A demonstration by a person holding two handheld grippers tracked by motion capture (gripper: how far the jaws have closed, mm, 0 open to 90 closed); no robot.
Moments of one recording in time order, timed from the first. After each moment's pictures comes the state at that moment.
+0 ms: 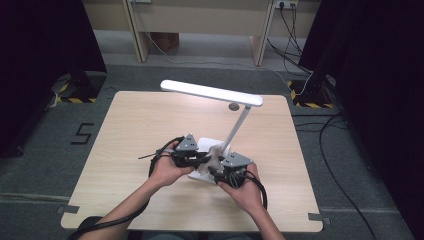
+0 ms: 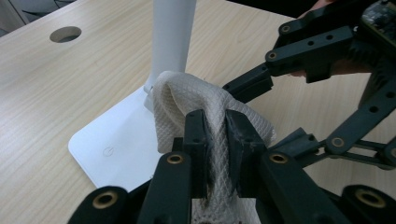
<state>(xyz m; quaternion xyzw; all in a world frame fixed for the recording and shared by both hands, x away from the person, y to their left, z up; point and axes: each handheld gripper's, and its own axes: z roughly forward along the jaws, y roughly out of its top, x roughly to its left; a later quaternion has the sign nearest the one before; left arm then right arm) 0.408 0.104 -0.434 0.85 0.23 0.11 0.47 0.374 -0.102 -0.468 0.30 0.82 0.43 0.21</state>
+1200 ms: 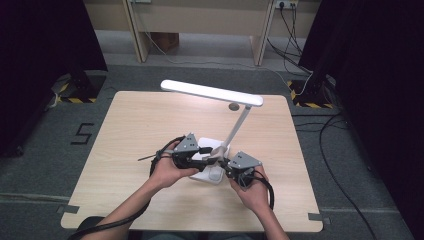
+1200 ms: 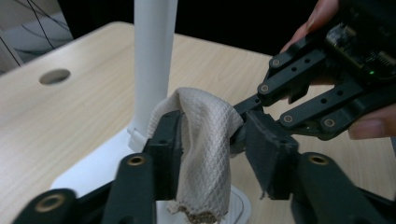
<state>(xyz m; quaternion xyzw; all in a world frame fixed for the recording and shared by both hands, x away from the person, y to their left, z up) 0.402 0.102 -0.423 0.81 0.20 0.12 0.53 0.371 -0.124 -0.456 0.27 0.82 0.44 0.25</state>
